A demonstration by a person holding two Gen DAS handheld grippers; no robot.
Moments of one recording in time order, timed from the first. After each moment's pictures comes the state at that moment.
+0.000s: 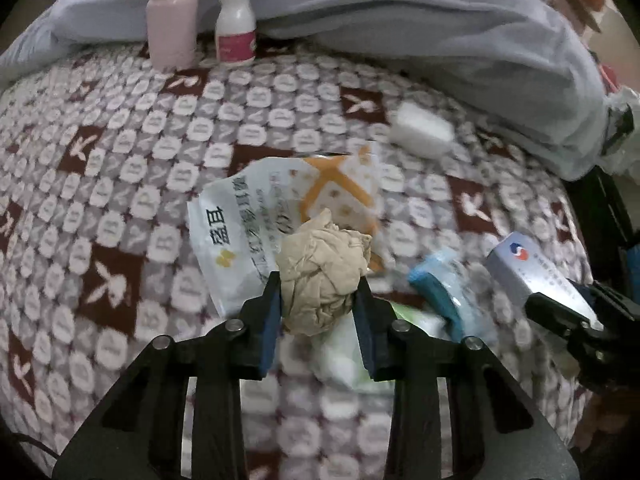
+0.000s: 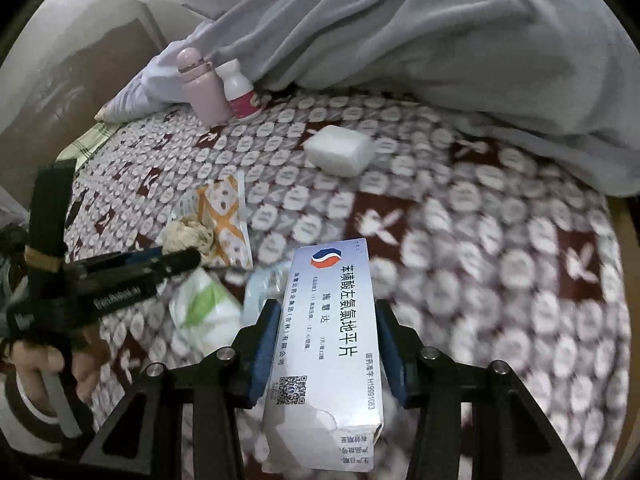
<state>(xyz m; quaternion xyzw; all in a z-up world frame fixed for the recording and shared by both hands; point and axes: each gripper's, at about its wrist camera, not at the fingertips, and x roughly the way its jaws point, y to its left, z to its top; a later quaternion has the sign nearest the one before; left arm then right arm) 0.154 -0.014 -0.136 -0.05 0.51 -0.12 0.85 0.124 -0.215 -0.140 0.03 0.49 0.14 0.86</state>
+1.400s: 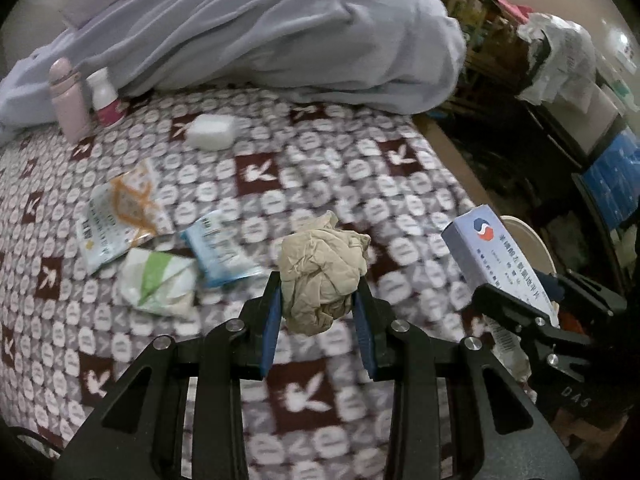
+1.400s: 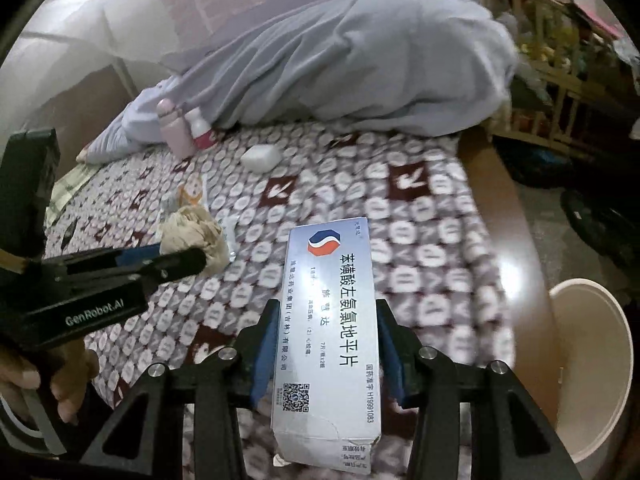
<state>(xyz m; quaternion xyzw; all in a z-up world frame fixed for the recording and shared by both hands) 0.051 -0.166 -0.073 0.02 0.48 -0.22 0.85 -0.011 -0.322 -0.090 0.06 0.44 0.05 0.90</state>
